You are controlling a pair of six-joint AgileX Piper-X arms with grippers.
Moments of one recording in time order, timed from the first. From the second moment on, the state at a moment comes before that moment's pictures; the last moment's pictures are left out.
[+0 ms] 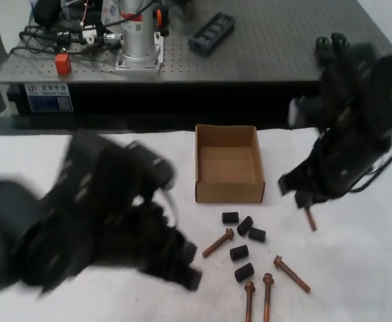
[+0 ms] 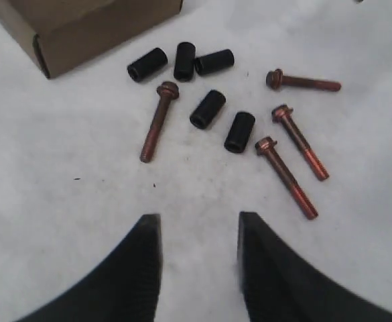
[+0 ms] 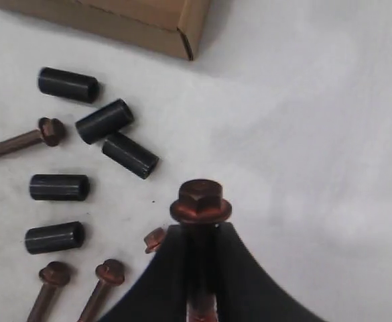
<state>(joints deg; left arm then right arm) -38.0 73.5 -37.7 15.4 11.6 -2.7 6.9 90.5 -61.8 47.3 -2.7 -2.0</state>
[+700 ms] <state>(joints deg) -42.9 113.9 -86.8 47.0 10.4 24.1 3.0 55.2 -34.3 53.1 -10.2 1.4</state>
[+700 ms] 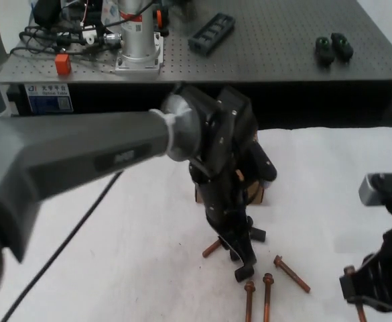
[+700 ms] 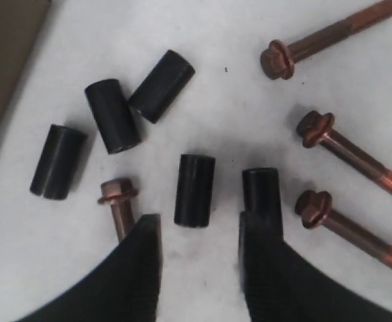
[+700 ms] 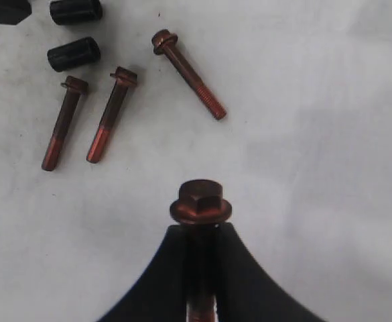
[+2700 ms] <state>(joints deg) -41.2 72.8 -40.7 -8.7 34.4 -12.4 15.8 52.4 -33.9 -9.6 -27.5 33.8</state>
